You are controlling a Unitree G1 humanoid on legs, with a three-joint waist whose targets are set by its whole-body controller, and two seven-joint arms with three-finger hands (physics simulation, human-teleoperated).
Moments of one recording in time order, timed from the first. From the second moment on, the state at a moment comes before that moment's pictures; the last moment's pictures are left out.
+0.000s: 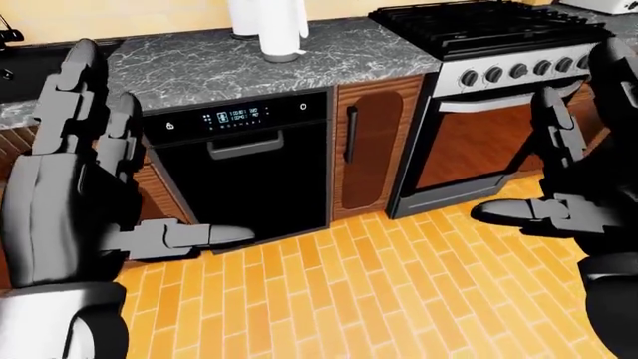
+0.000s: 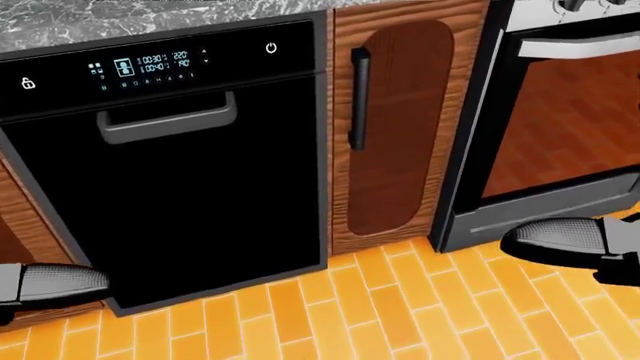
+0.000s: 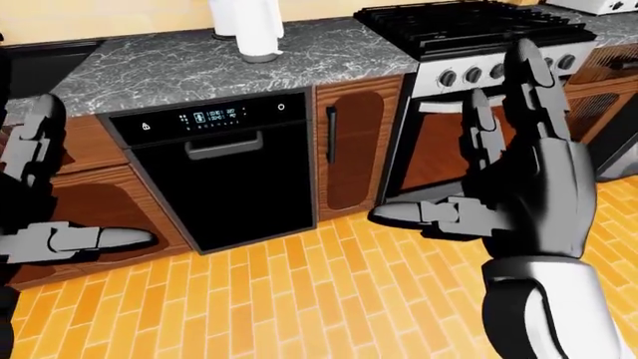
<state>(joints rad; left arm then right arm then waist) -0.12 1.02 0.23 -1.05 -1.09 0.54 0.89 -0.24 -0.53 -0.44 -1.03 1.02 0.83 -0.61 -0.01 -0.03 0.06</state>
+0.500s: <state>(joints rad) -0.15 0.99 0.22 -1.04 -1.08 0.58 0.88 -0.26 -0.53 -0.42 -1.04 0.99 0.84 -0.61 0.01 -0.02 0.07</state>
